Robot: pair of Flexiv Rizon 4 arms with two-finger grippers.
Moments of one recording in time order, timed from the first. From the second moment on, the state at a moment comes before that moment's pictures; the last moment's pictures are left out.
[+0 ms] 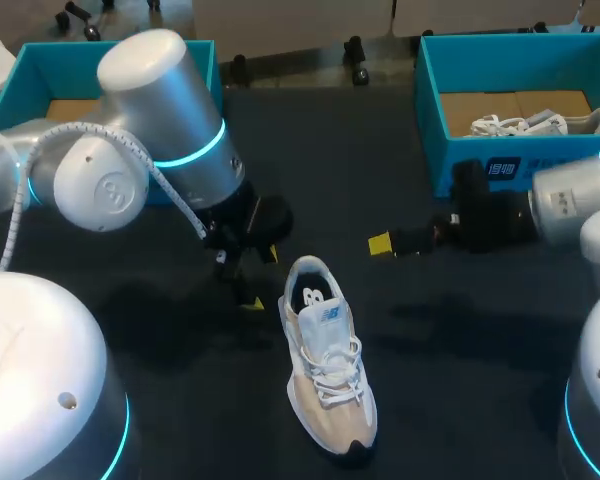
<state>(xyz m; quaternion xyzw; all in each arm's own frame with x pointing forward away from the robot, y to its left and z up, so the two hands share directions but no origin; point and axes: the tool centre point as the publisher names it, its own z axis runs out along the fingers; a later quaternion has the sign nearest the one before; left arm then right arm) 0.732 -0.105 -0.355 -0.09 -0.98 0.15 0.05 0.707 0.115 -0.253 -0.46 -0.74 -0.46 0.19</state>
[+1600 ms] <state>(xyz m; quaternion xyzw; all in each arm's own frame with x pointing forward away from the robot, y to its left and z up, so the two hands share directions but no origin) 0.814 -0.009 -0.287 -0.19 -0.98 0.11 0.04 0.727 0.104 -0.192 -0.42 -0.84 -0.24 0.23</state>
